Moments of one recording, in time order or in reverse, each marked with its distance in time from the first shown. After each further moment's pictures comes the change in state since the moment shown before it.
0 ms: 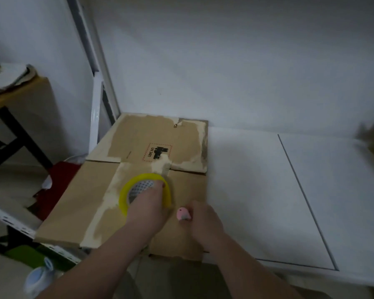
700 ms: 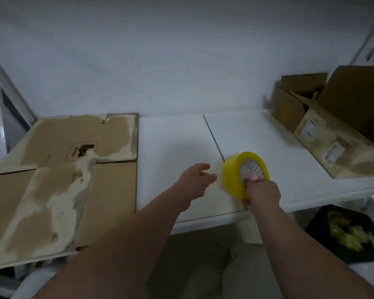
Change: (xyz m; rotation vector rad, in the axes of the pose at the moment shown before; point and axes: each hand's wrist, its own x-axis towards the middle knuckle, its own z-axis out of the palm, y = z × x) left_hand -0.041 0.224 0.057 -0.892 -0.652 0.085; right_hand -0.100 0.192 -0.142 0.512 0.736 0.883
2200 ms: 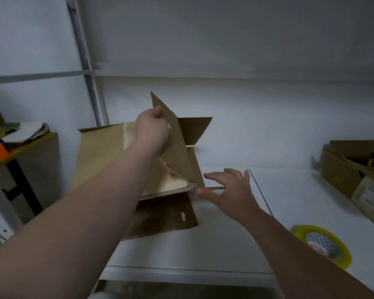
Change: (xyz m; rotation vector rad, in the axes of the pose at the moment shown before) left_hand -0.120 0.141 -0.211 -0.115 0.900 0.378; right_hand -0.159 -0.144 0.022 -0.280 -0.331 -1.223
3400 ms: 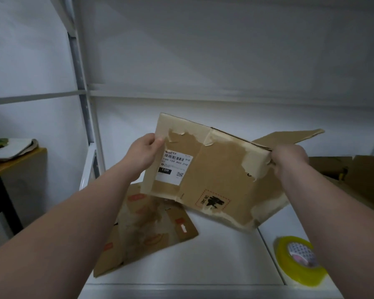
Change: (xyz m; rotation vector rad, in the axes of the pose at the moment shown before) left_hand 0.004 -0.017 -0.019 0.156 -0.294 0.184; right_hand 0.036 0.022 -0.153 0.463 0.479 0.741
